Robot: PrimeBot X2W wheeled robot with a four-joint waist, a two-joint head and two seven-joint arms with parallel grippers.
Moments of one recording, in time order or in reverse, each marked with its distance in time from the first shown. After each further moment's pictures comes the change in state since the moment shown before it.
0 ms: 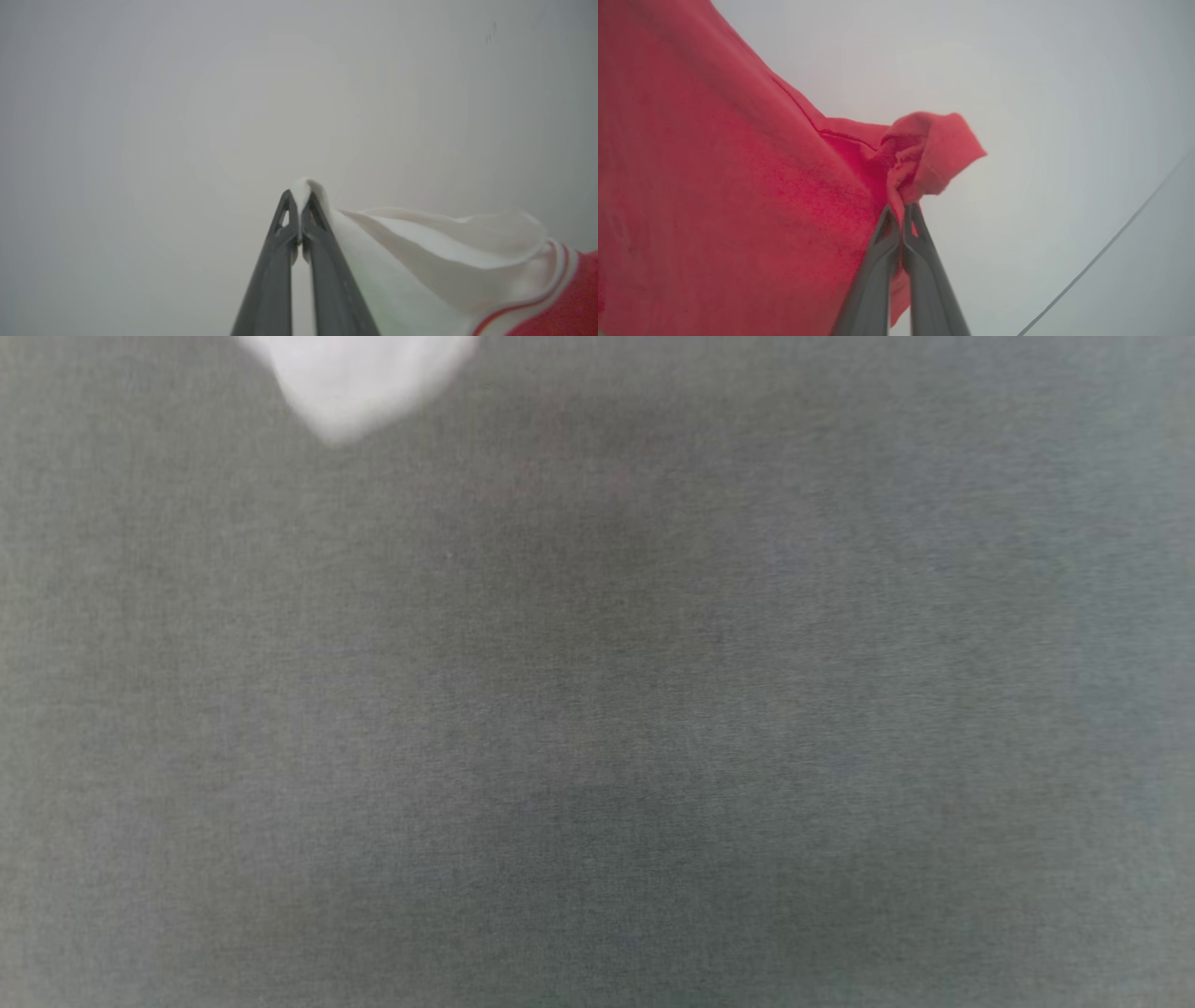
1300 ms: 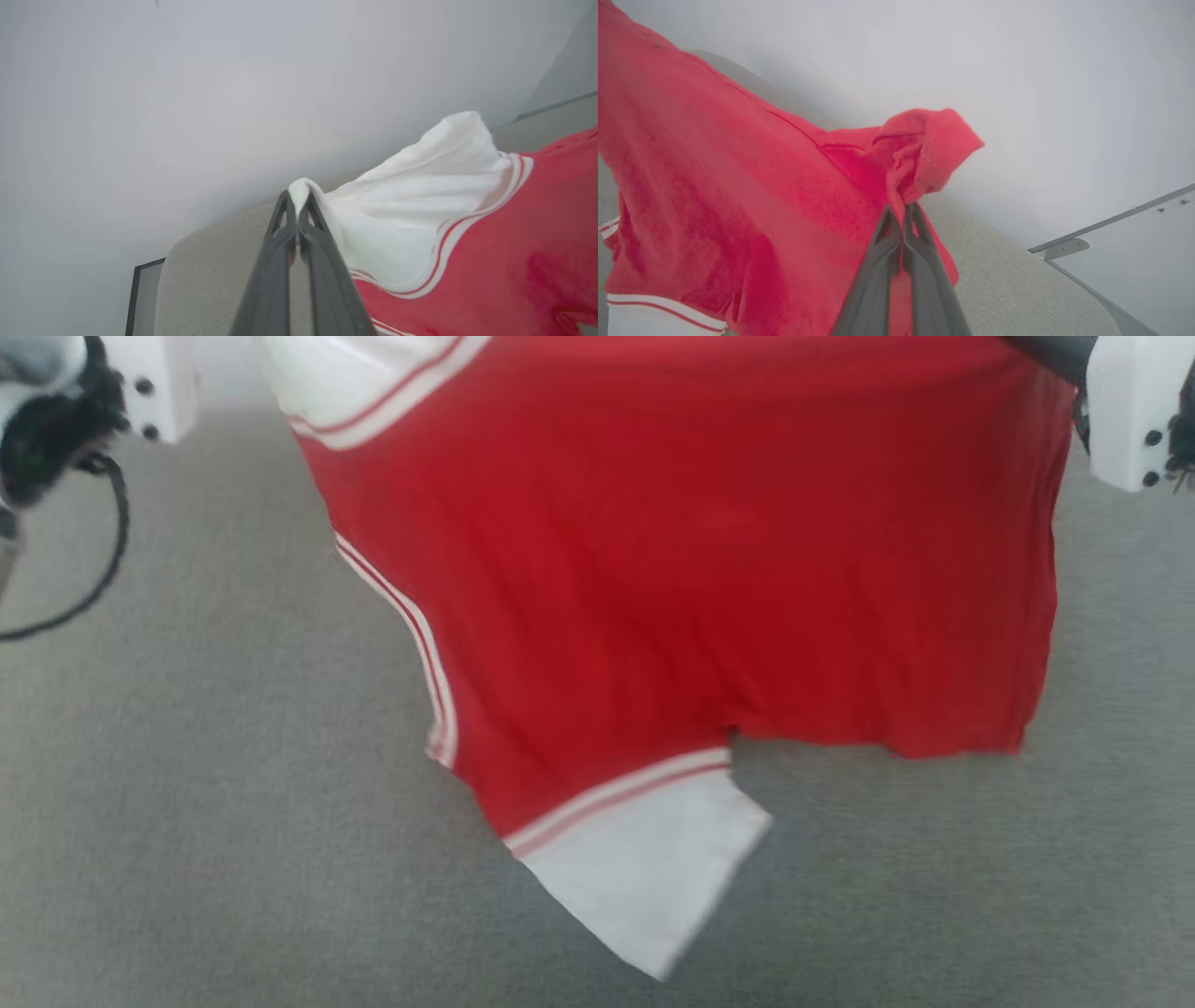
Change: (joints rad) left arm 0.636 0.189 0.004 -0.470 -0.350 -0.008 0.805; right arm 0.284 -0.288 0.315 -0.393 0.658 0.000 0.680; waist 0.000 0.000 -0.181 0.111
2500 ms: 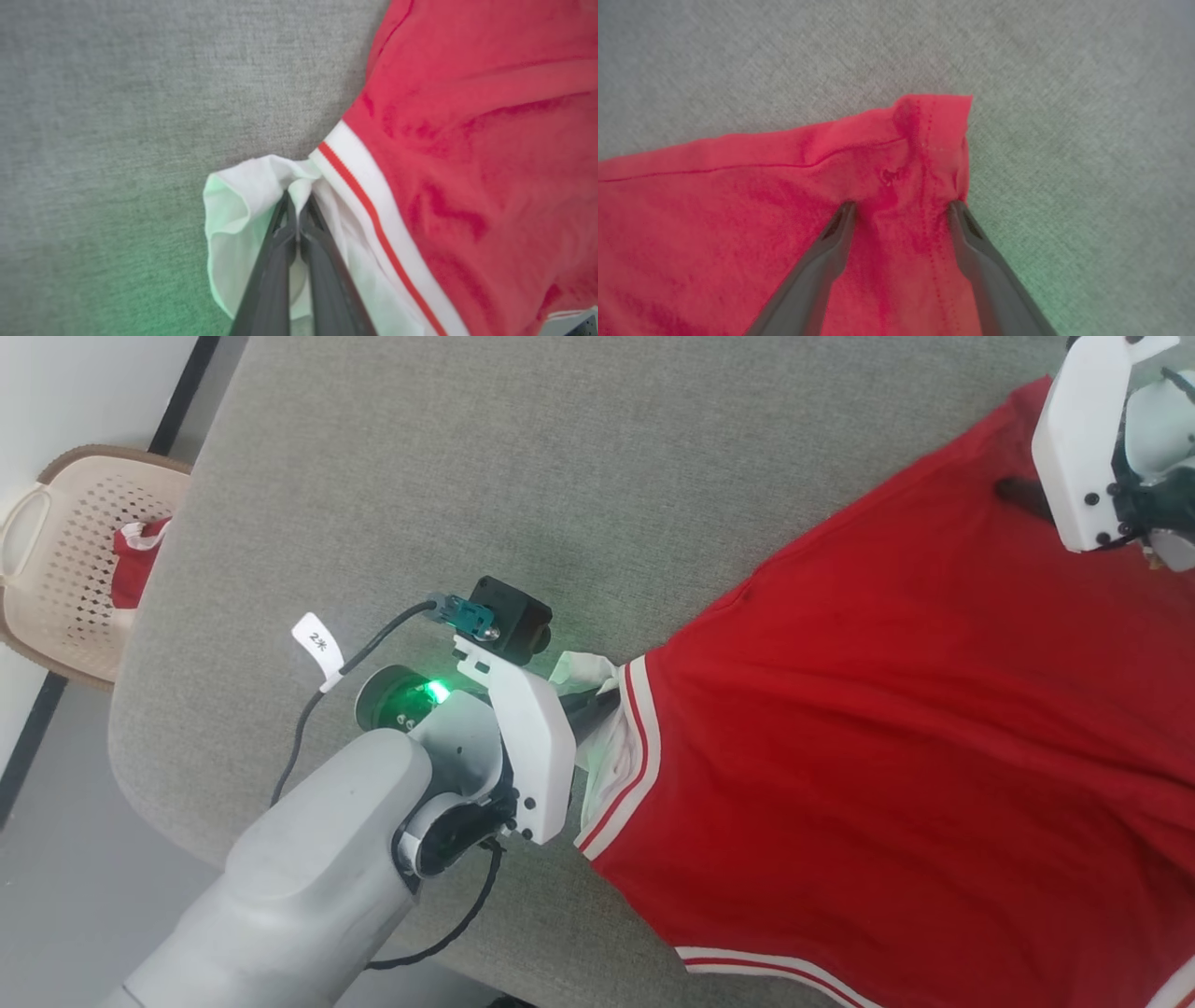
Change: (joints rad) left arm 0.503 -0.323 -0.152 -0.049 -0.085 -0.044 -0.197; right arm 0.084 0.154 -0.100 0.274 -0.213 -0.001 0.338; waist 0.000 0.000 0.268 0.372
